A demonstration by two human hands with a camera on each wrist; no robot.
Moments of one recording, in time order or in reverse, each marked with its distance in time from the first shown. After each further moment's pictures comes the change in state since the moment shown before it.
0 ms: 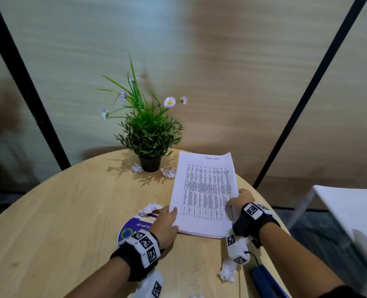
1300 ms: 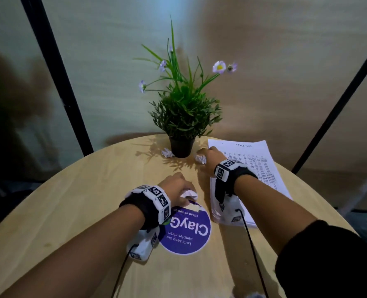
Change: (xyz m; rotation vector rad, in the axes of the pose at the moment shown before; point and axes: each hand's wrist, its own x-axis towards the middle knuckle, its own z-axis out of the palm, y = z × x) left_hand 0.025 -0.069 -0.072 0.328 -0.028 0.205; right_hand -0.016 -0.140 0.122 -0.675 -0.073 -0.643
